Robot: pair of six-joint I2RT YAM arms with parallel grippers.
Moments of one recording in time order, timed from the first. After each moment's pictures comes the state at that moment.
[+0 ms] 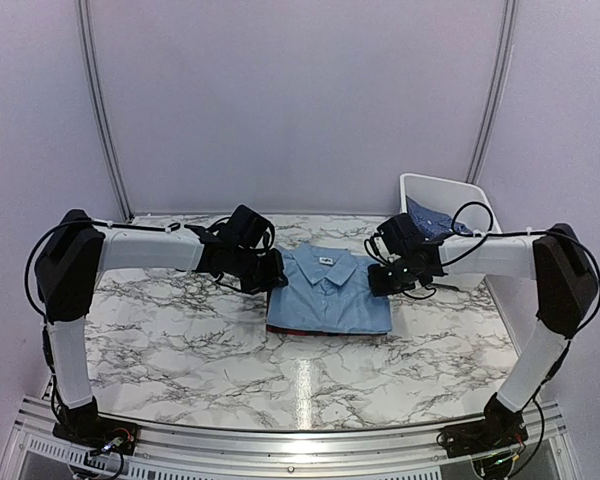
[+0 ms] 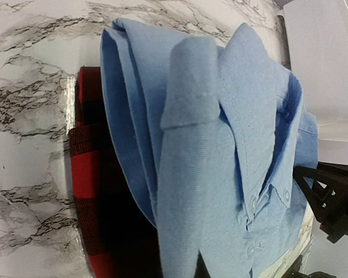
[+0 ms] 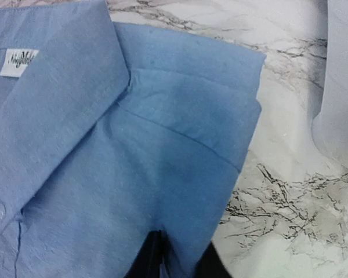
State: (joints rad) left arm -0.75 1.97 1.41 -0.26 0.14 -0.89; right arm 0.54 1.70 1.10 -0.37 0.09 0.31
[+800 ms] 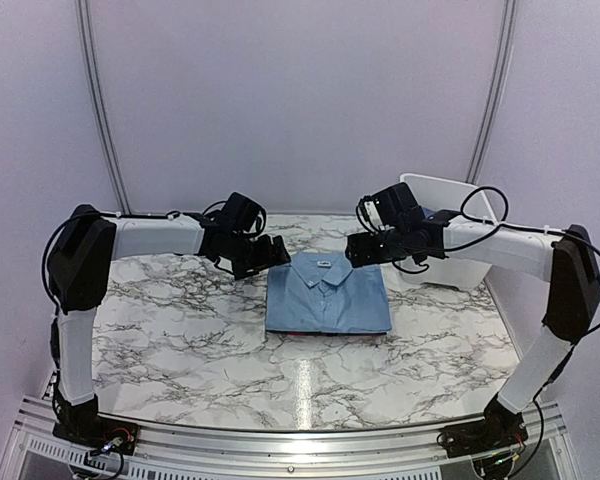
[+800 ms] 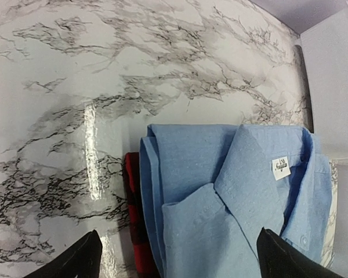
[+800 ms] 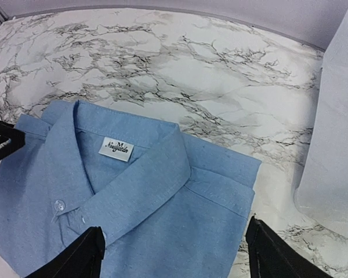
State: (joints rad) left arm -0.66 2.05 1.52 -0.31 0.10 -0.75; right arm 0.61 1.66 1.25 -0.38 0.17 0.27
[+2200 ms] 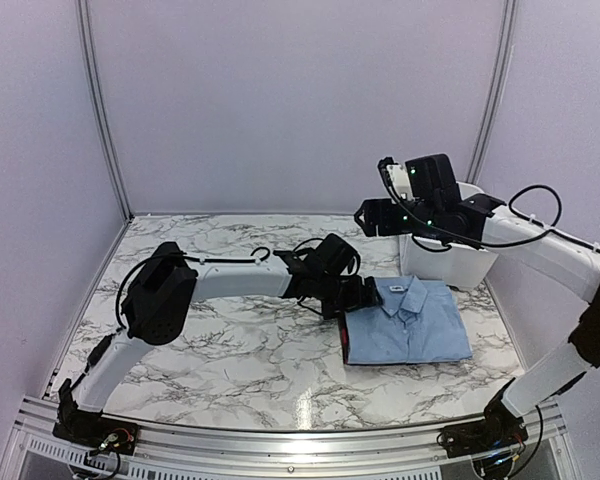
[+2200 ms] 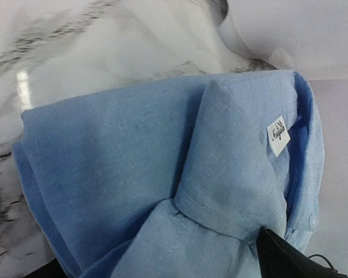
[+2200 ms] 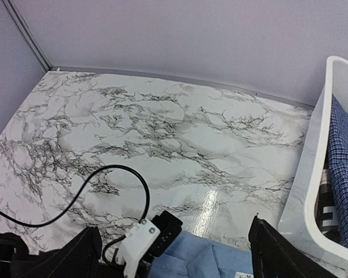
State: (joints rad) left arm -0.98 2.48 2.03 -0.32 0.20 -0.92; right arm 0.58 1.48 1.29 -0.37 0.09 0.24
